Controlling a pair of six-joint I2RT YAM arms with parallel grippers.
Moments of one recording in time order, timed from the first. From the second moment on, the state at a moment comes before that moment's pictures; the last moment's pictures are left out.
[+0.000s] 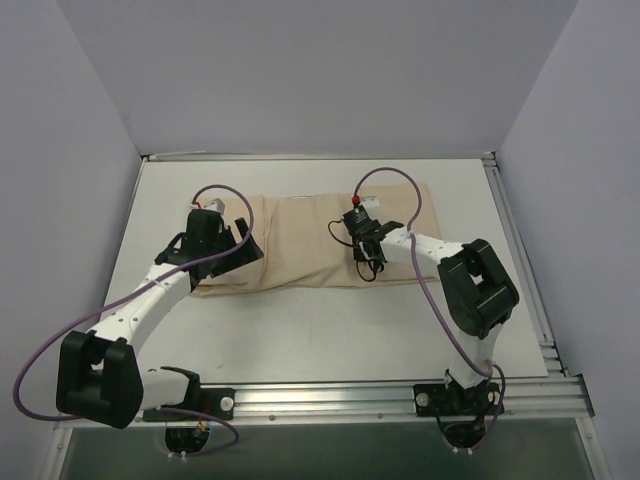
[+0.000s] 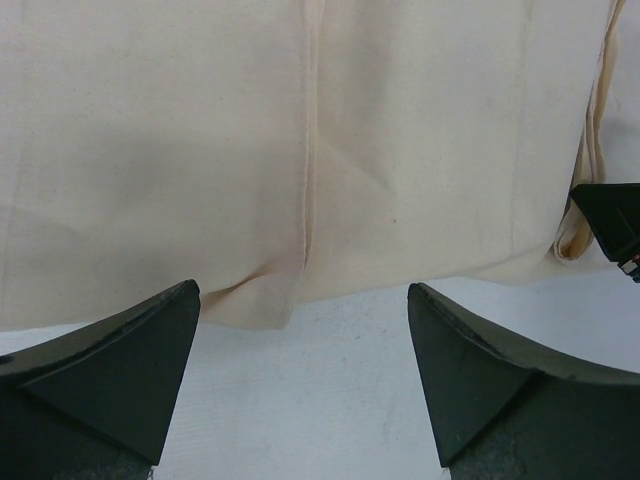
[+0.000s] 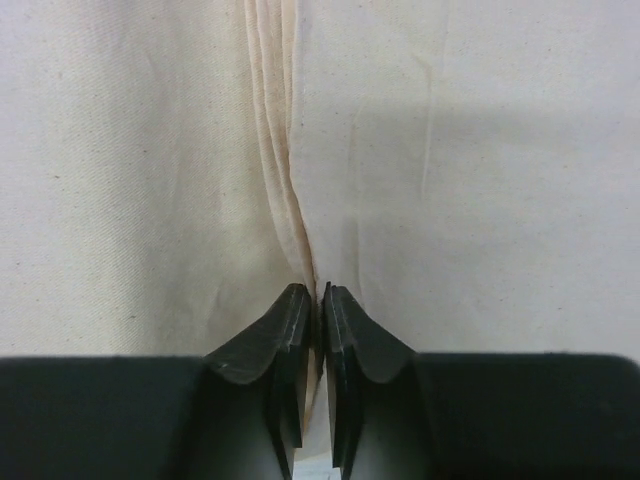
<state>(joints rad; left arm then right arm) -0.28 1.28 0.86 -0.38 0.07 -0.62 0.58 1.83 1.12 -0.32 0.38 0.42</state>
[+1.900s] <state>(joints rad) -0.48 1.79 1.19 -0.62 -0.34 -0.59 0.13 1.39 1.08 -0.32 0.08 0.36</state>
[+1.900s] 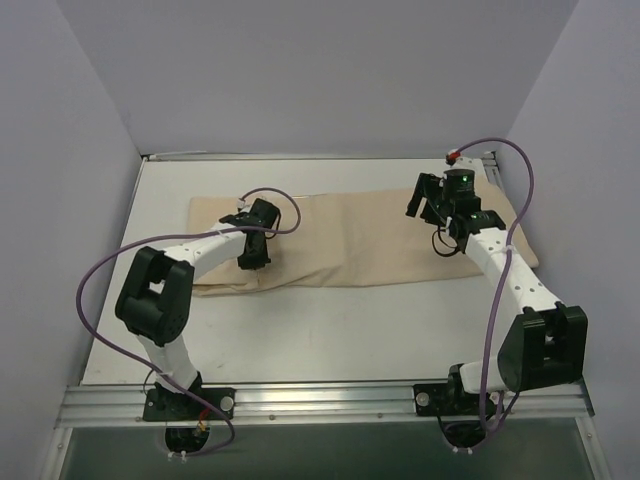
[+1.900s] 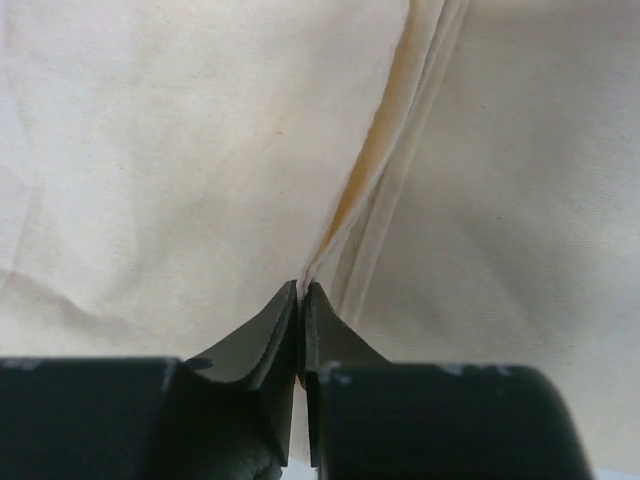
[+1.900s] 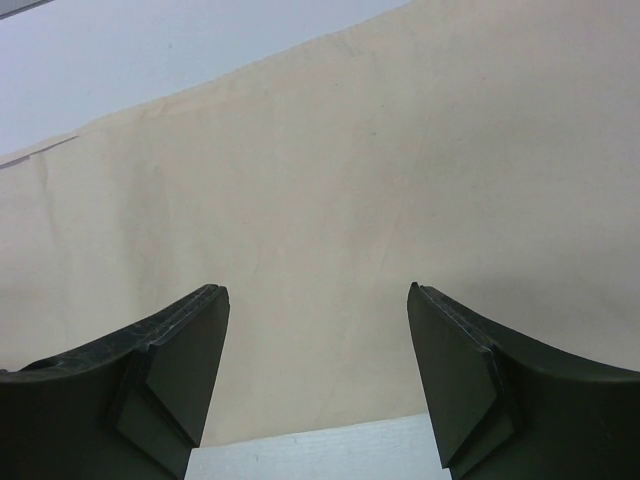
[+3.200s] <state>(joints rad) 0.07 1.55 1.33 -0.72 -0.09 -0.41 0.24 1.60 1.15 -0.27 0.05 0.39</state>
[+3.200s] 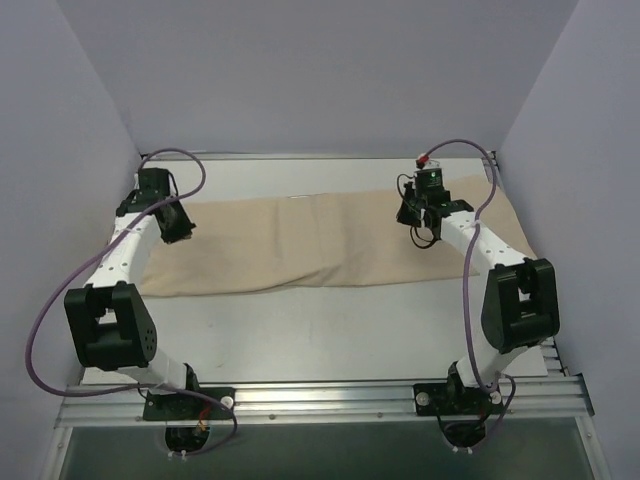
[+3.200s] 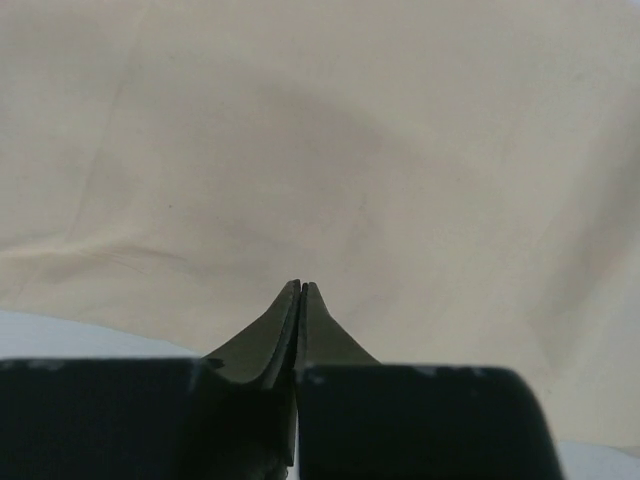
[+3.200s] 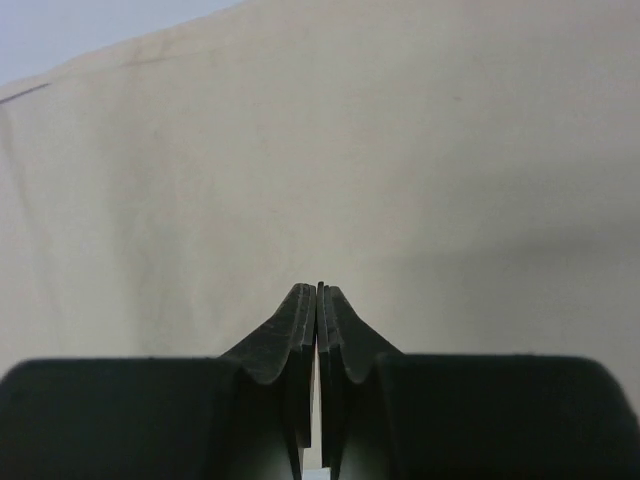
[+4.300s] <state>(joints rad) 0.02 2.03 1.45 -0.89 -0.05 -0.37 -0.11 1.86 1.11 -0.42 -0.21 0.44</state>
